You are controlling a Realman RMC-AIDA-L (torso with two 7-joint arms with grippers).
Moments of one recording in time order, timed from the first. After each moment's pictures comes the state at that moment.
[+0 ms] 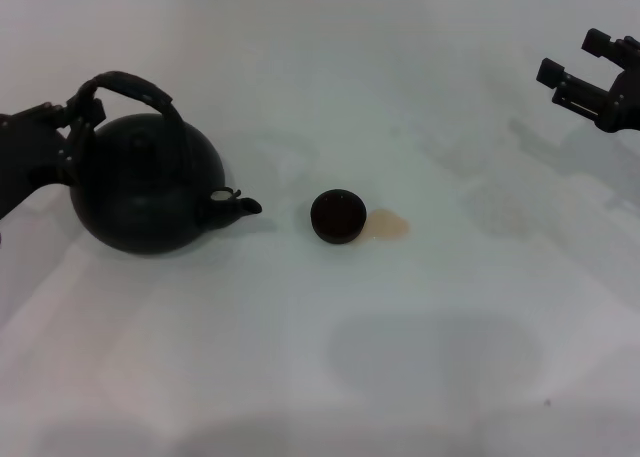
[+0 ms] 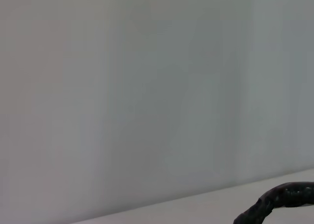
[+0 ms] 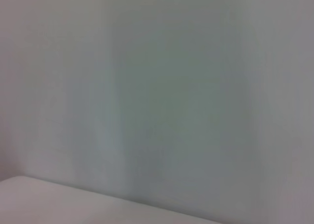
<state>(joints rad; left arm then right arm) -0.12 -2.07 1.22 0.67 1.08 1.08 -0.95 0.31 1.99 -1.02 -0.44 1.92 1.26 -2.13</state>
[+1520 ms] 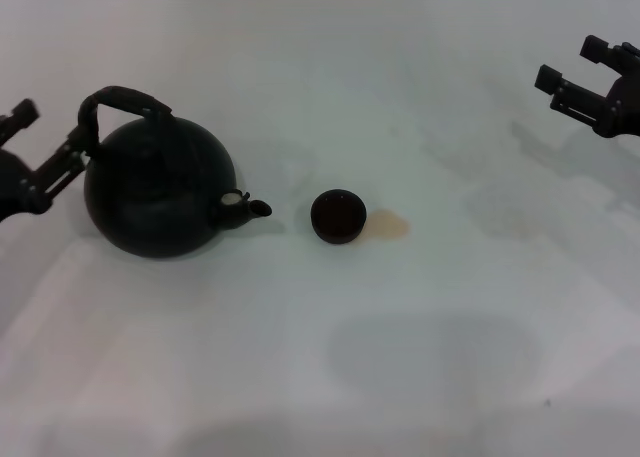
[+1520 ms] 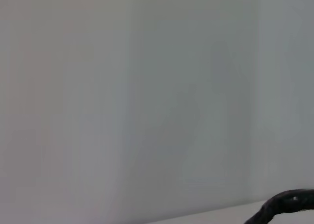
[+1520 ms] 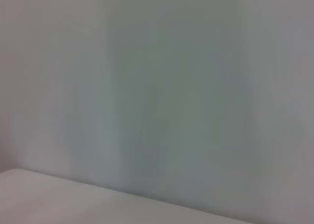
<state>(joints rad) -0.06 -2.07 1.15 0.57 0.99 1.24 -0.79 0.31 1.99 -1.02 -0.44 1.91 1.24 -2.14</state>
